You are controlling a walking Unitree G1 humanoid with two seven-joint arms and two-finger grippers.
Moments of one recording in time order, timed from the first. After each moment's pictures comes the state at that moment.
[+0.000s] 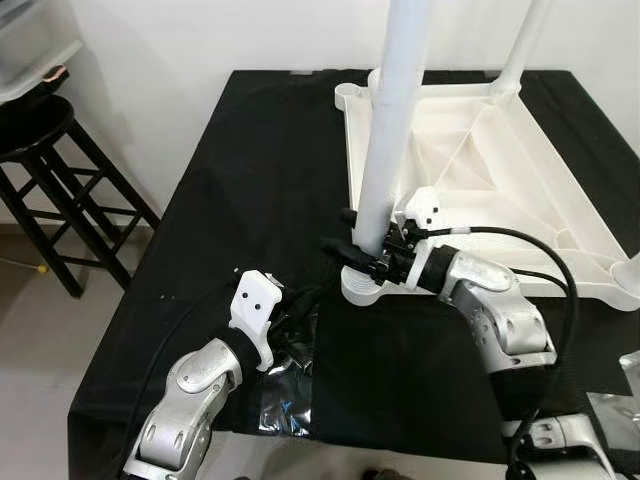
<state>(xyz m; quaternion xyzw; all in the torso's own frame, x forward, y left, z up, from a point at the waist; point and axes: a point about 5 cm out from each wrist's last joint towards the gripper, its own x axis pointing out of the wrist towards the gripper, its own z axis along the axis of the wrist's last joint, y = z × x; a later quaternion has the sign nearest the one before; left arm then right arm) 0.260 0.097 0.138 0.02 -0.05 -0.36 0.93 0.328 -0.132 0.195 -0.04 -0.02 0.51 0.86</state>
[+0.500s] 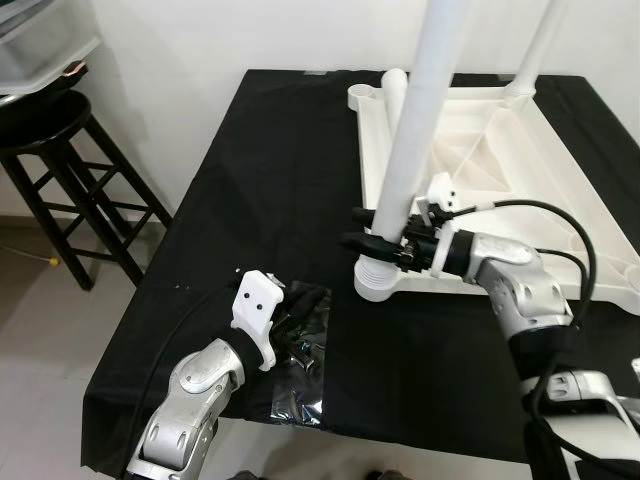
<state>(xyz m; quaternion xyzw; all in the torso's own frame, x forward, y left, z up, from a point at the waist) 0.260 0.096 0.138 0.02 -0.05 -0.36 0.93 0.343 -0.166 0.197 -0.03 0.00 0.52 0.85</state>
